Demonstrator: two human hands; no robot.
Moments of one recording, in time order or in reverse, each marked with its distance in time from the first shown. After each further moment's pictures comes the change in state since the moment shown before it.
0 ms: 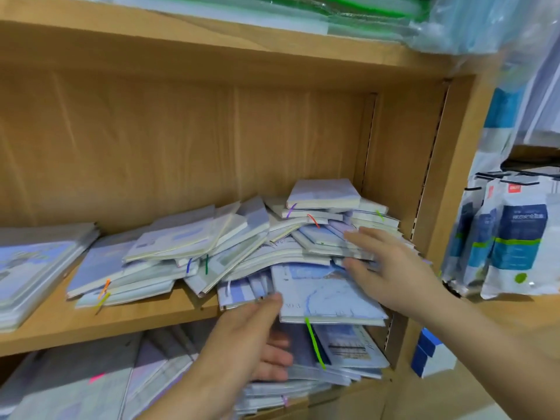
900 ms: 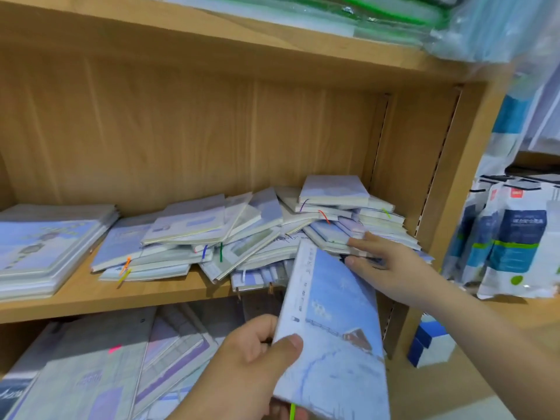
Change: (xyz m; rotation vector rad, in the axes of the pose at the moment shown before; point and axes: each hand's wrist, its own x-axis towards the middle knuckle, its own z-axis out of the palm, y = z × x) left_hand -0.077 -0.007 -0.023 -0.005 -0.240 0.055; right_hand -0.010 -0.021 -0.012 0.263 -0.241 0.111
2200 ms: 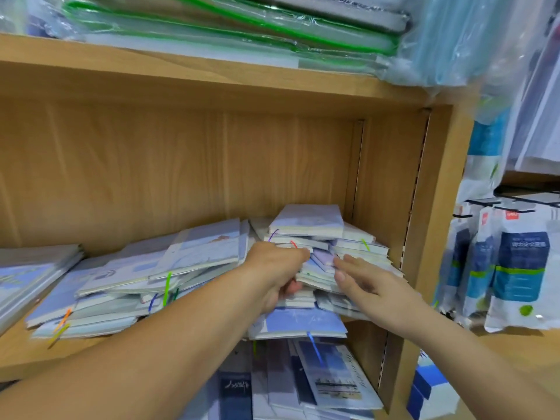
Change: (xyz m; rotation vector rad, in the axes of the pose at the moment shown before) left_hand 0.187 0.095 0.073 0.185 0.348 0.078; right_hand 0.033 0.049 -0.018 -0.032 0.037 -0.096
